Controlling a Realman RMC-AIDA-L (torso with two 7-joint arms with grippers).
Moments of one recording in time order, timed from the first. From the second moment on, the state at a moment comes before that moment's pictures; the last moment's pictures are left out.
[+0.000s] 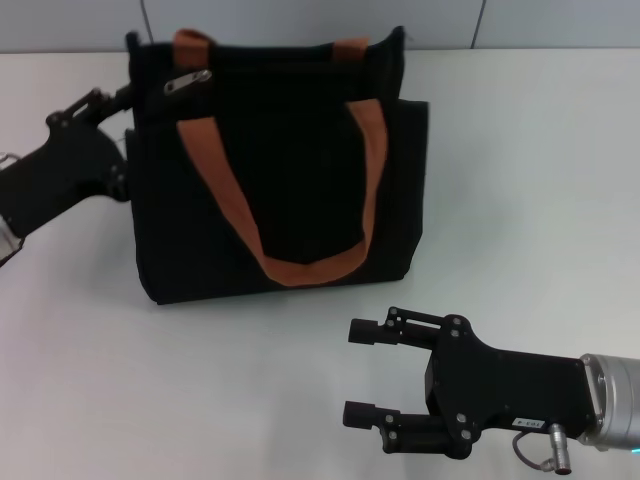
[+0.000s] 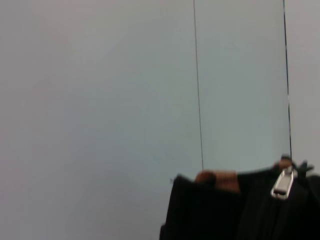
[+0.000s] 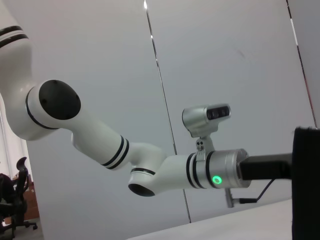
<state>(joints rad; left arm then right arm) -0.46 -2.07 0.52 0.44 1.68 1.44 -0.82 0.48 2.09 -1.00 -0.11 -1.65 -1.76 0.72</state>
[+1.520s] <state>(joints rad) -0.46 -2.08 0.52 0.29 1.48 1.49 -0.78 0.49 2.09 -0.99 -0.08 -1.63 -1.75 0.68</state>
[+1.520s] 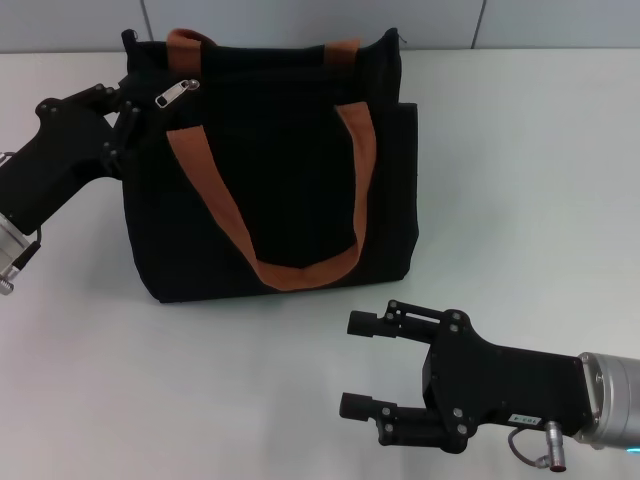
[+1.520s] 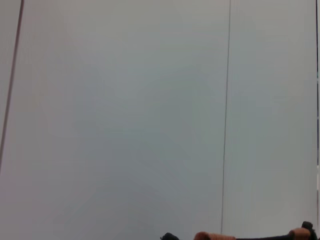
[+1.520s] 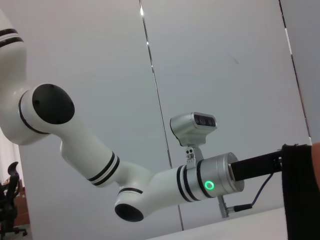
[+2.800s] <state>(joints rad) -0.51 -2.08 0.60 0.29 1.48 1.57 -1.31 0.67 2.09 -1.00 -0.22 -1.23 -1.62 1.50</state>
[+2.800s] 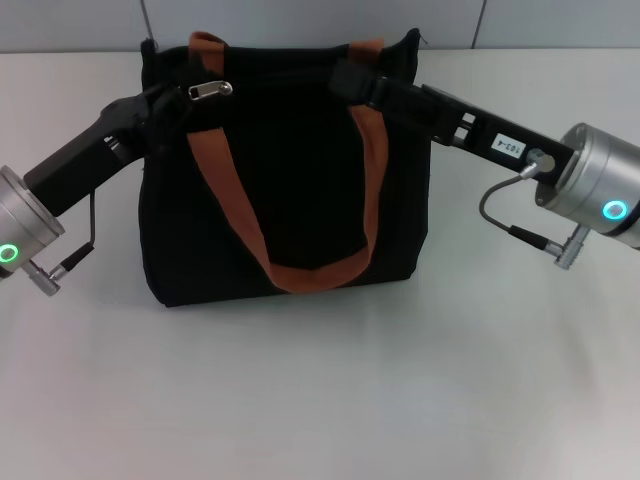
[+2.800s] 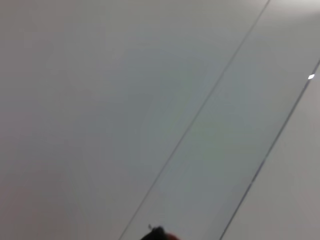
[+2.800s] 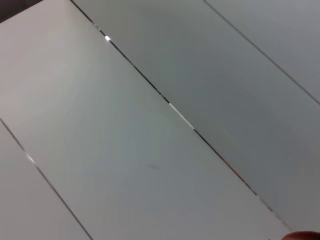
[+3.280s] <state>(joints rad) -0.51 -2.07 0.59 0.29 1.48 1.54 -1.32 0.67 2.09 -1.00 -0.22 -1.23 -1.59 1.48</state>
